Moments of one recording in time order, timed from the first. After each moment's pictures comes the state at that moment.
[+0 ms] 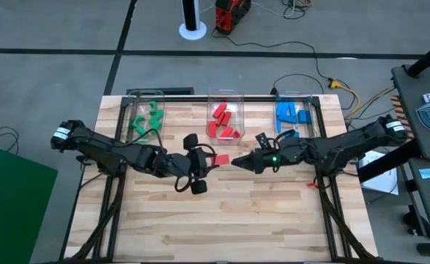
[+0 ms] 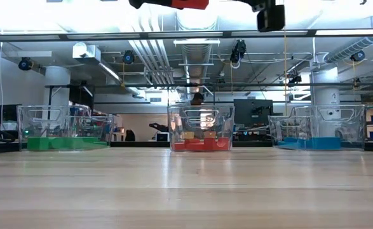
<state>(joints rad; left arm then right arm) -0.29 1.45 1.21 -0.28 -0.54 -0.06 0.20 1.23 0.86 0.18 0.15 1.15</state>
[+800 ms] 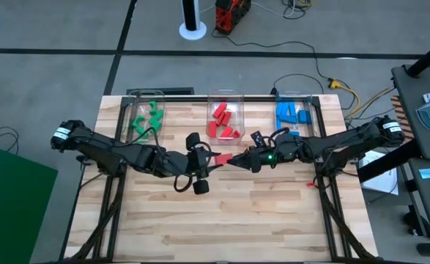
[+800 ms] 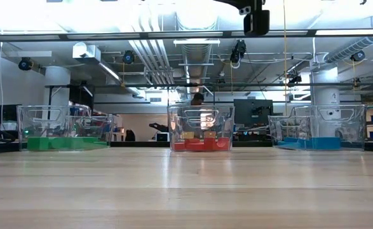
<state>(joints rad) -0.29 1.45 1.22 -0.15 -0.53 -0.02 0.14 1.30 0.86 0.31 0.04 1.10</state>
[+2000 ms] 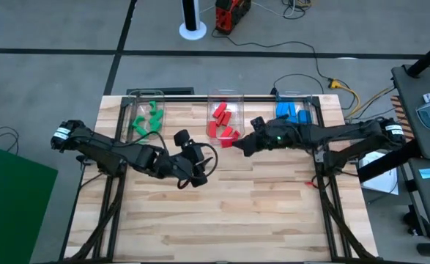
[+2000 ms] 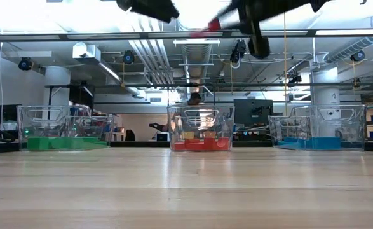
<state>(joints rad) -0.29 1.45 1.22 -0.38 -0.75 -0.13 -0.02 1.28 0.88 0.10 0.05 1.01</state>
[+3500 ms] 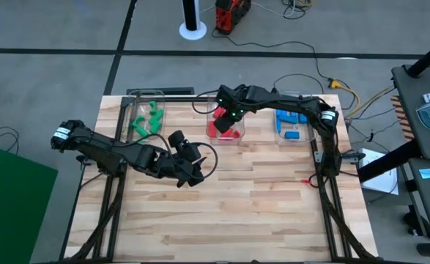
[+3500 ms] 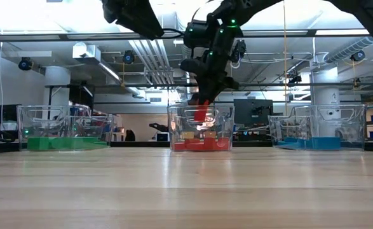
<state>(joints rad) -0.29 1.45 1.22 -0.61 -0.75 -0.35 -0.39 2.01 1.77 -0.94 0.02 0.38</state>
